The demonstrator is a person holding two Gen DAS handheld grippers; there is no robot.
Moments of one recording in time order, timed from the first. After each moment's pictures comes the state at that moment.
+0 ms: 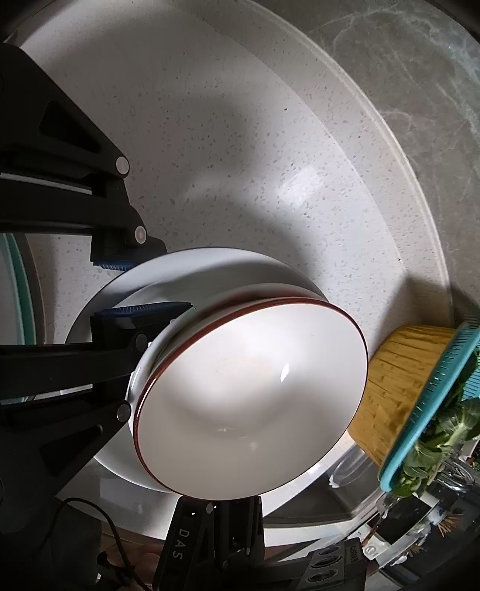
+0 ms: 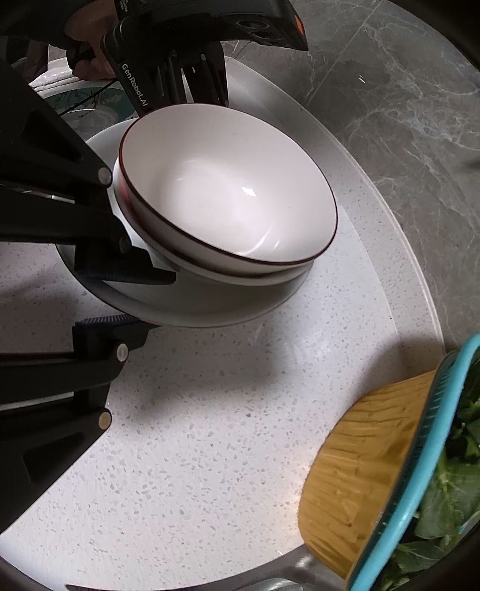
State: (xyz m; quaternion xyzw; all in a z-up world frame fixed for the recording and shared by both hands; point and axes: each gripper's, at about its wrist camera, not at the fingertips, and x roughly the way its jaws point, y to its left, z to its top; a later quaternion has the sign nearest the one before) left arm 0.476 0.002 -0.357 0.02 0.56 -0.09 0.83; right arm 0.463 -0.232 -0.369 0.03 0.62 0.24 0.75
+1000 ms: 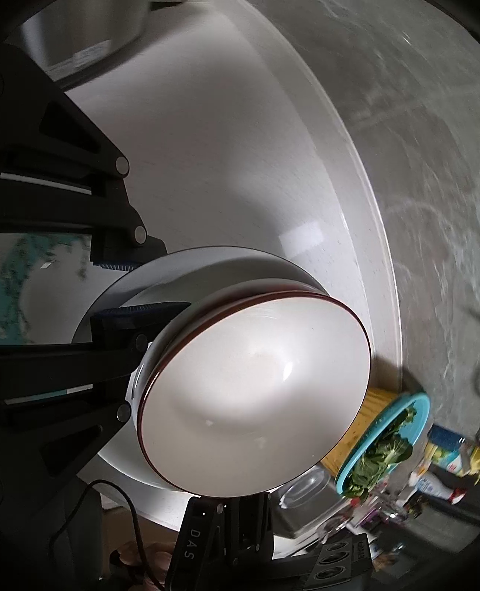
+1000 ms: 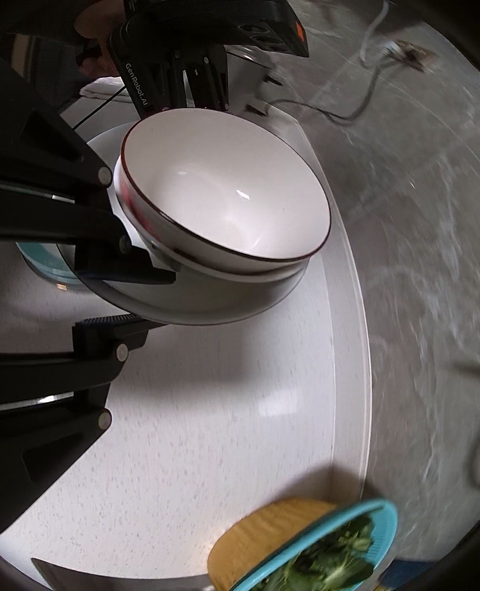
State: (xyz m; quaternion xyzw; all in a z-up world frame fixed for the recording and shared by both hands) left arm 0.295 0.072 -0.278 -0.06 0.51 0.04 0.86; right arm 0.390 -0.147 -0.287 -0.06 0.57 0.38 0.73
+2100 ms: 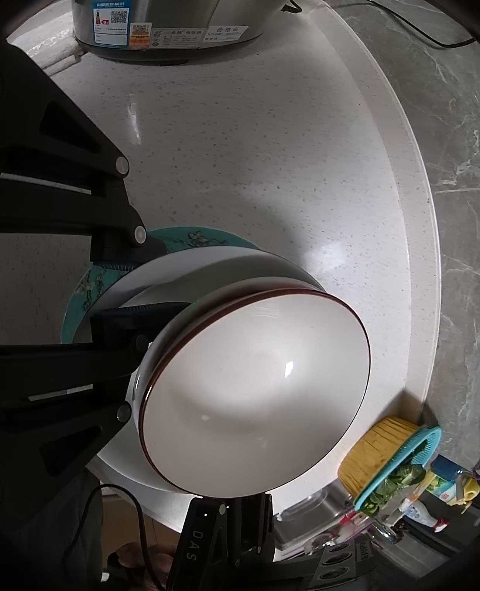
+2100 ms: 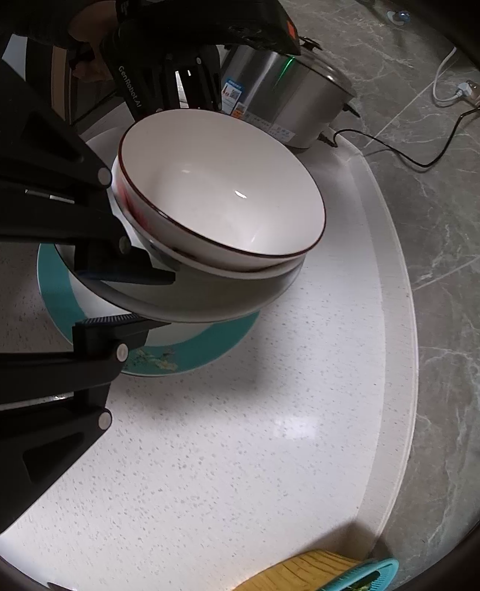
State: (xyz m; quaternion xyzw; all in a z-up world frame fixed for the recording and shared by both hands) left arm 0.164 0.095 -0.337 -0.11 0.53 0.08 0.84; right arm 0.313 -0.114 -0.324 -0.11 0.59 0.41 0.68
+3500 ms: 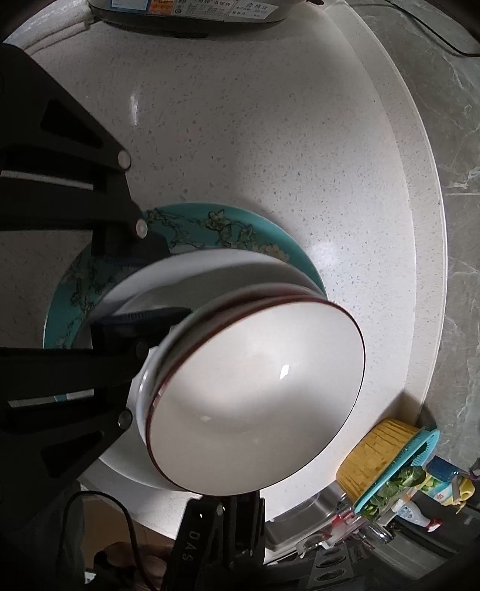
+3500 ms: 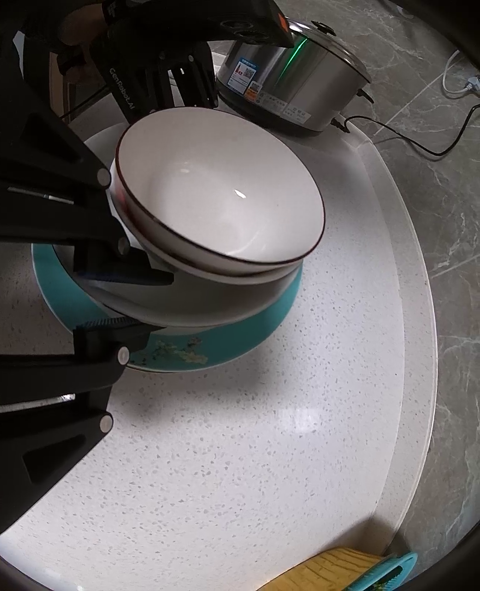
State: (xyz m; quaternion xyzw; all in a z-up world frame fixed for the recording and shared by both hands) left arm 0.157 0.088 -0.386 -0.12 0.50 0.08 0.85; right arm 0.299 -0.116 -0.352 -0.10 0.59 0.38 0.71
